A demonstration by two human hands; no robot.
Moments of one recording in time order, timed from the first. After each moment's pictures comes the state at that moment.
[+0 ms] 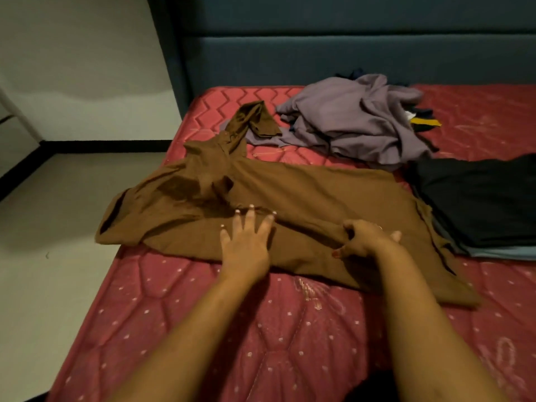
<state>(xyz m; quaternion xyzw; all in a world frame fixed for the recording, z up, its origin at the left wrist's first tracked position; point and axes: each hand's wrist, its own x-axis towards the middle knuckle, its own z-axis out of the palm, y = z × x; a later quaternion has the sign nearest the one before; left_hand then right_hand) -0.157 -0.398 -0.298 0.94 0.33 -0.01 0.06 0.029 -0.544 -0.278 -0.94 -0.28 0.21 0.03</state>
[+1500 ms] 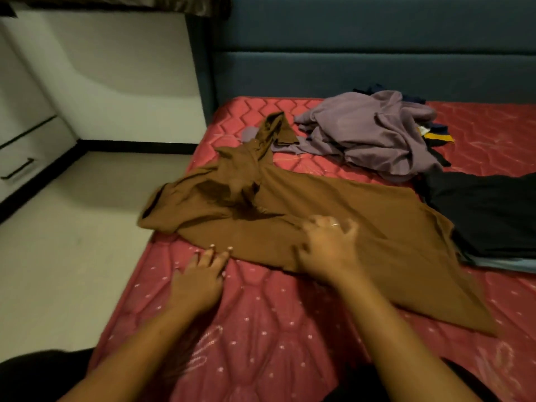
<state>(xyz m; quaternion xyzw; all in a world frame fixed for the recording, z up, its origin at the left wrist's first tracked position) -0.286 -0.364 -0.331 0.91 0.39 -0.09 0.07 -0.080 -0.519 -0.252 -0.89 -0.46 0.00 0.05</state>
